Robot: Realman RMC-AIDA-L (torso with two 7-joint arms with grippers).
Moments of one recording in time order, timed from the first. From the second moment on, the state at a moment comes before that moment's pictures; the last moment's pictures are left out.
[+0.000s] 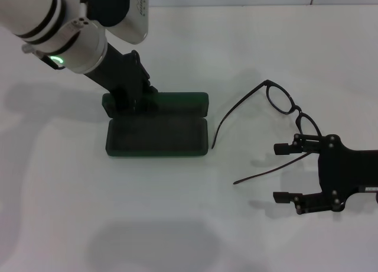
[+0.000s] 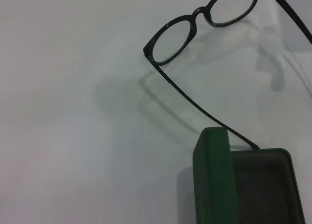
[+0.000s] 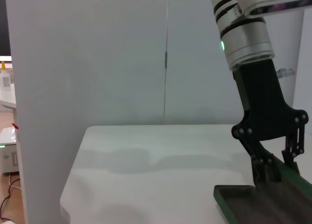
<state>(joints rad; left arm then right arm) -0.79 -2.09 1.18 1.11 2.59 1.52 -1.67 0.46 2.02 -1.02 -0.61 -1.78 -1.66 0.94</state>
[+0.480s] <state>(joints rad) -0.79 -2.09 1.21 1.12 2.59 1.52 -1.70 0.46 2.02 -1.02 -0.61 -1.78 -1.67 0.94</state>
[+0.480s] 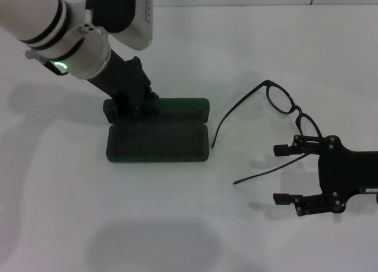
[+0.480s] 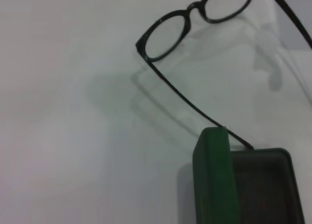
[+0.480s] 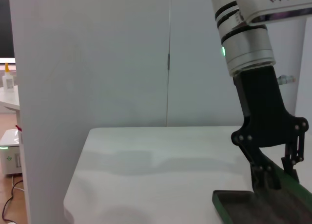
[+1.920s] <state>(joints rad) -0.38 -2.01 0.76 0.99 1.92 1.66 -1.58 0.44 1.99 -0.99 -0.62 -1.75 -1.69 1.00</state>
